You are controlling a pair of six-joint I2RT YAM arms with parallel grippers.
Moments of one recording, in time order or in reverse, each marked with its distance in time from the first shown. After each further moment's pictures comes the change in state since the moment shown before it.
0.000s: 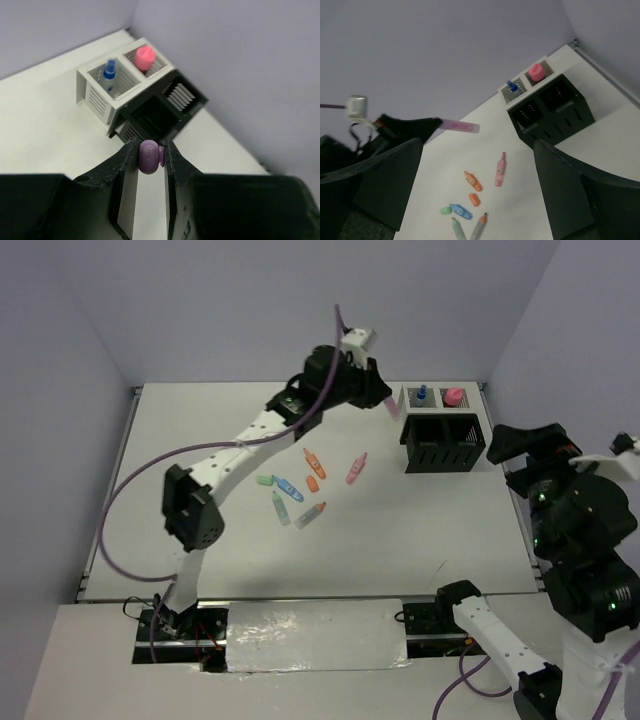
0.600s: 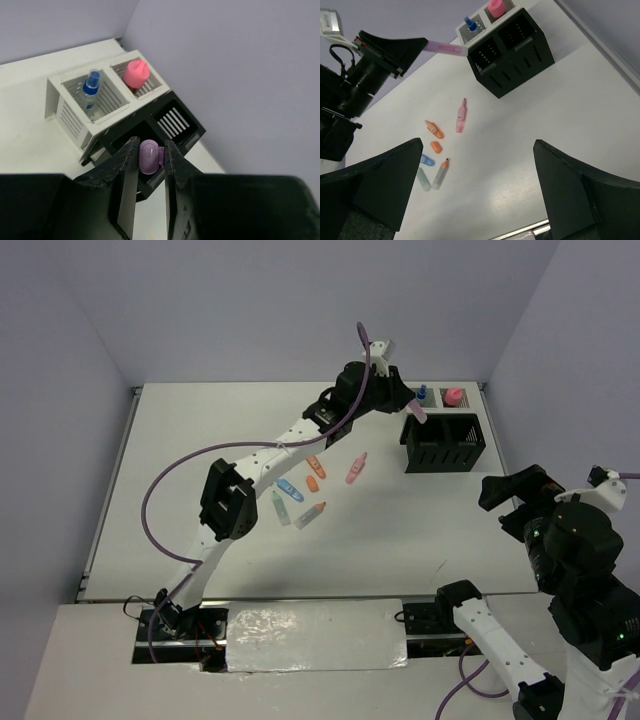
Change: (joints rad) left arm -0.076 0.387 0.278 0.117 -0.145 -0.138; right arm 0.000 -0.129 -0.024 -0.374 -0.023 0.040
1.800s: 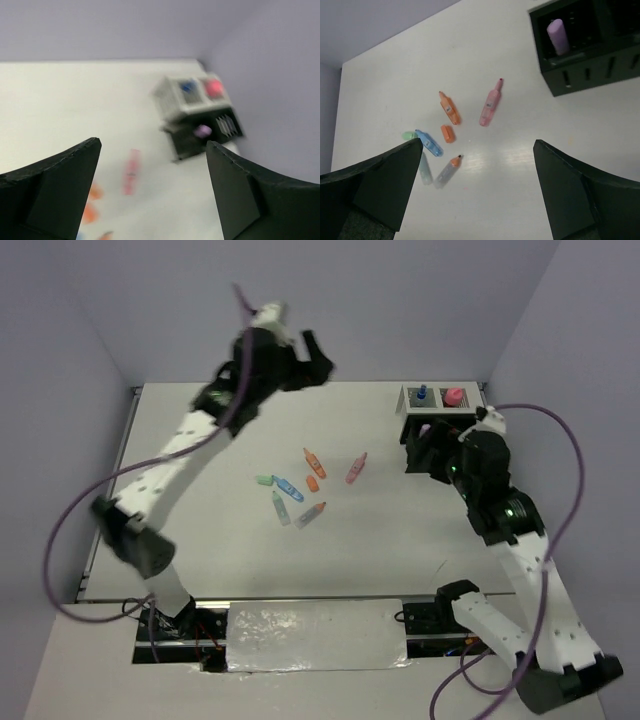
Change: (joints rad) left arm 0.164 -0.559 -0.343 -0.354 -0.138 -0.037; right arm 0.000 0.216 -0.418 0.571 -0.283 -0.110
